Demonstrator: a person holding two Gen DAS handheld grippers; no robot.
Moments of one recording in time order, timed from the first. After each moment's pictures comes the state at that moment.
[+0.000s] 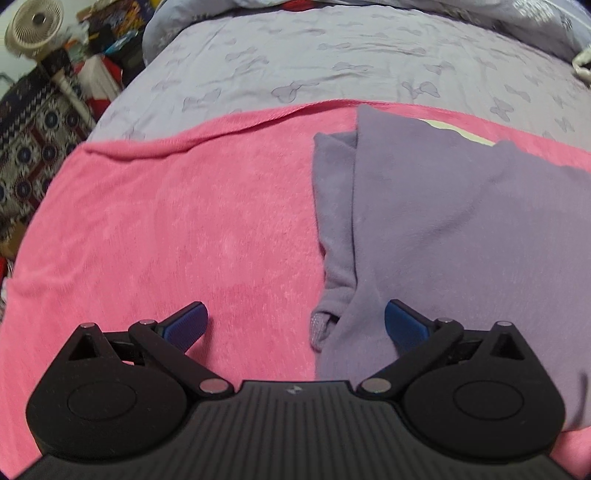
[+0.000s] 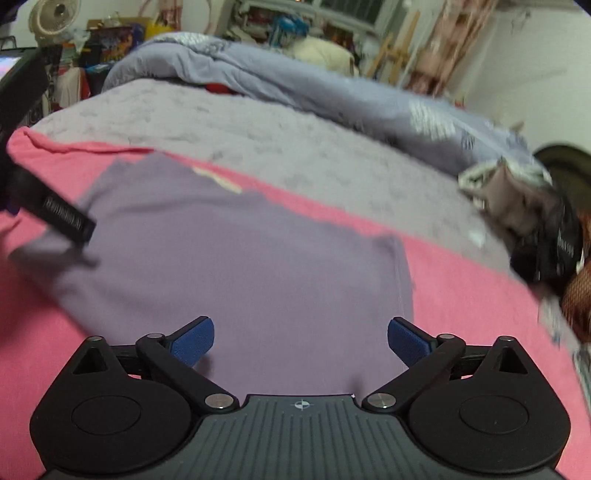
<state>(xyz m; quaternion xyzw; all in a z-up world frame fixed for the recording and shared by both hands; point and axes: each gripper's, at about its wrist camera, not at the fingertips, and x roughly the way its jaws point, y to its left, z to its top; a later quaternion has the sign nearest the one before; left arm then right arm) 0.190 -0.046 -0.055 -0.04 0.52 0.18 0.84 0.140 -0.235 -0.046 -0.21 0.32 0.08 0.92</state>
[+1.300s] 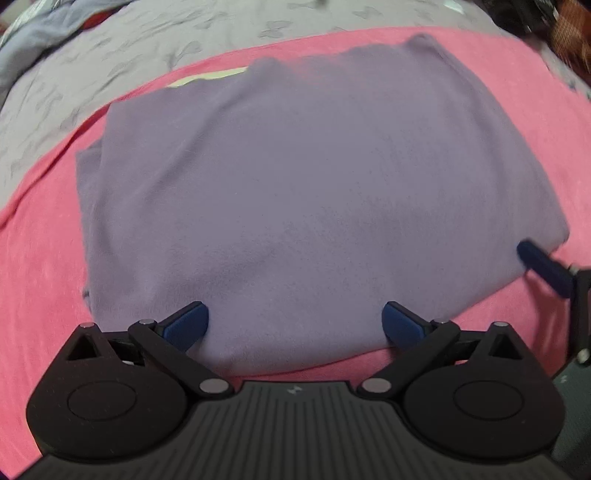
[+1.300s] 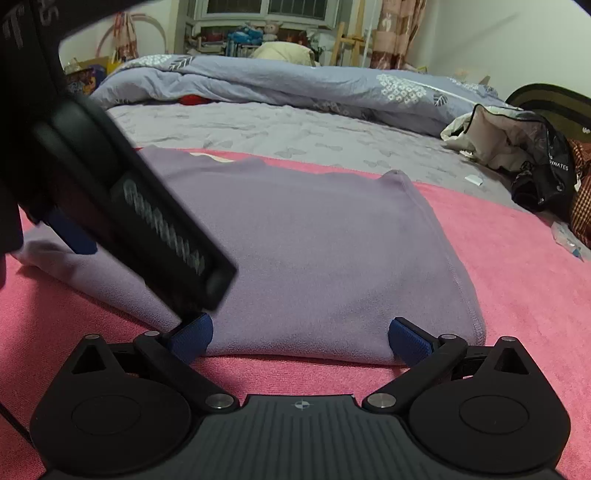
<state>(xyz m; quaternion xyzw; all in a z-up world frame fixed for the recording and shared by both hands) 0.193 -0.169 -0.066 0.06 0.58 -0.05 0.81 0.089 -0.252 -0.095 -0.08 0.33 0.05 0.94</state>
